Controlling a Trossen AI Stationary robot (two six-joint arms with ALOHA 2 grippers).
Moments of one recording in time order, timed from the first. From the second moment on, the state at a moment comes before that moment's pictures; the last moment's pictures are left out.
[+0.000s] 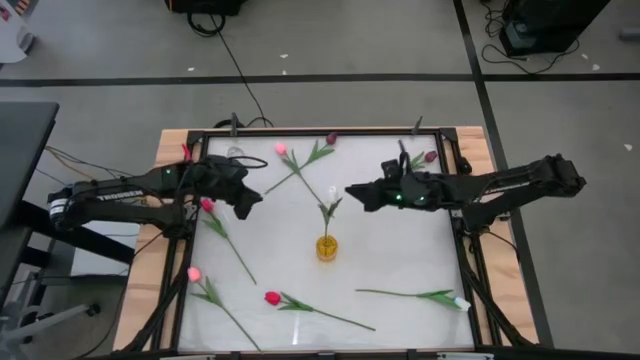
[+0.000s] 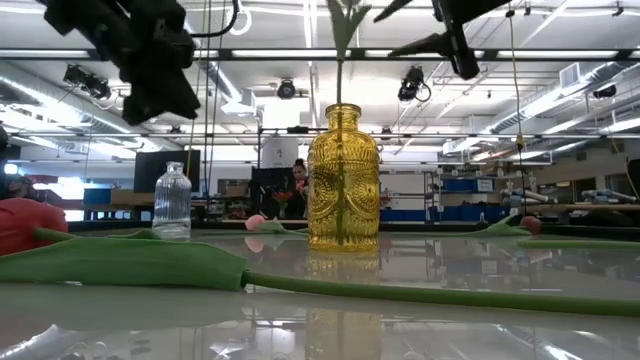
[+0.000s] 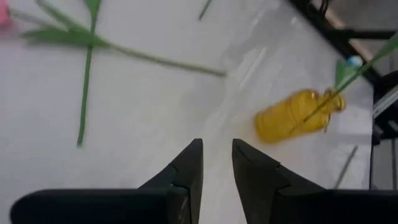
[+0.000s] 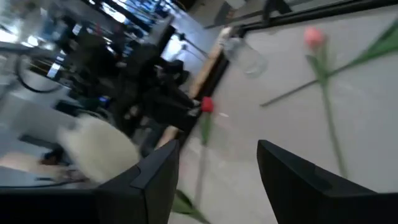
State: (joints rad) left arm 0.24 0.82 0.69 -0.56 0.09 -0.58; right arm 0.09 1.16 0.86 -0.03 0.38 1.09
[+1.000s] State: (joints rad) left arm -0.02 1.01 0.90 -0.97 -0.19 -1.16; right arm 0.26 0.95 0.86 -0.78 0.23 1.52
